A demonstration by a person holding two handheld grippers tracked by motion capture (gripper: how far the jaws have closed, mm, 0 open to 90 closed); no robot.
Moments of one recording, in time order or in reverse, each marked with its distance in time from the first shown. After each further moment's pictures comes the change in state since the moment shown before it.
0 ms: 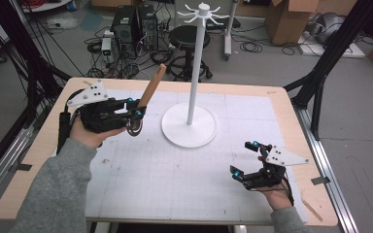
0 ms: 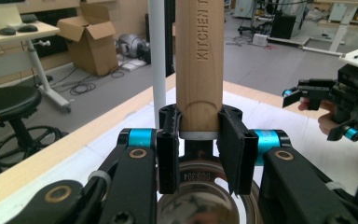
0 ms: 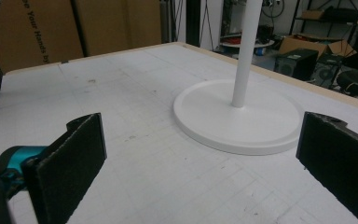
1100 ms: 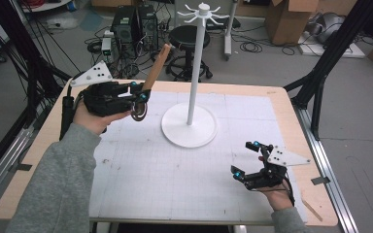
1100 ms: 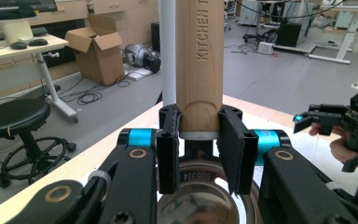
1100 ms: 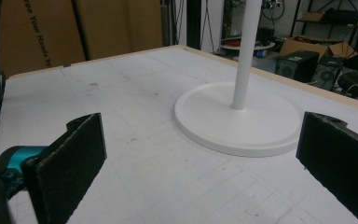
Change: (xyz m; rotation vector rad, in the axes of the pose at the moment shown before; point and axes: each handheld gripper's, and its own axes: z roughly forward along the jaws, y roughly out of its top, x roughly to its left) left arm 0.011 0.035 0.012 -0.014 0.040 -0.002; right arm -0.001 0.000 -0.003 -0.013 0.003 0.009
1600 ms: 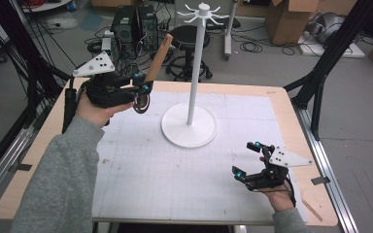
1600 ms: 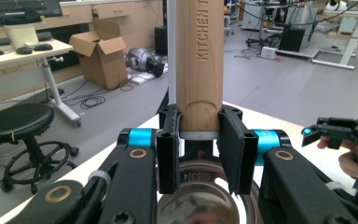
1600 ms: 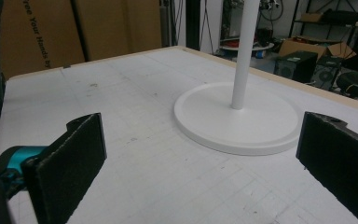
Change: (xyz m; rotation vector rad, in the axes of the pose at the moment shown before) left arm 0.004 0.016 0.009 -0.019 0.005 -0.007; right arm 0.000 0.000 -0.003 -0.004 -0.002 0.001
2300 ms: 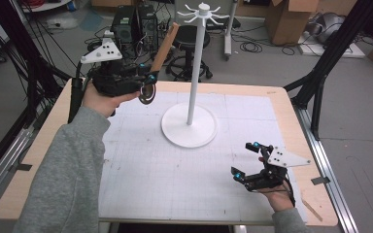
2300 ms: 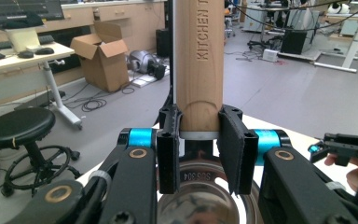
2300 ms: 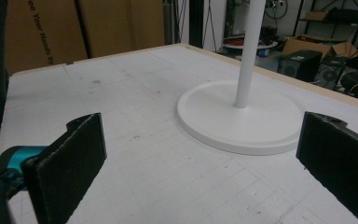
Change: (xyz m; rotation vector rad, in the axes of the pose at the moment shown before) left arm 0.005 0.018 0.017 -0.008 0.004 -0.003; right arm 0.001 0.000 0.002 0.009 0.014 -0.013
